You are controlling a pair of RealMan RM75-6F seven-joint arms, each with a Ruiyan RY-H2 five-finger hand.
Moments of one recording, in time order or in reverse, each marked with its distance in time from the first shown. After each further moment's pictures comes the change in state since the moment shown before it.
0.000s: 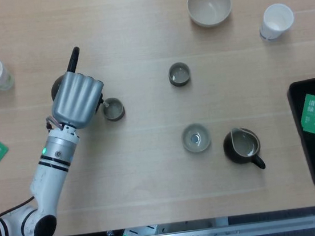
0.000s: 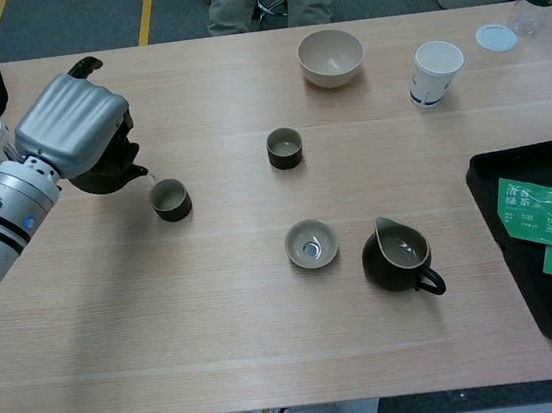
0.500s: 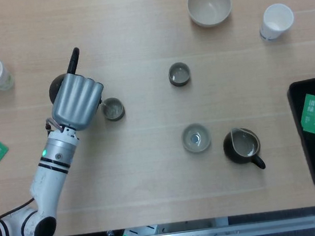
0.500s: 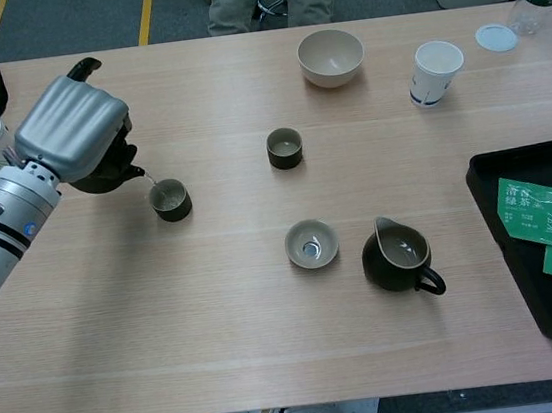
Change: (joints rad) left arm 0.014 -0.013 0.004 0.025 0.035 0.012 0.024; right arm -0.001 -0.001 0.000 0.007 -0.001 0.002 0.005
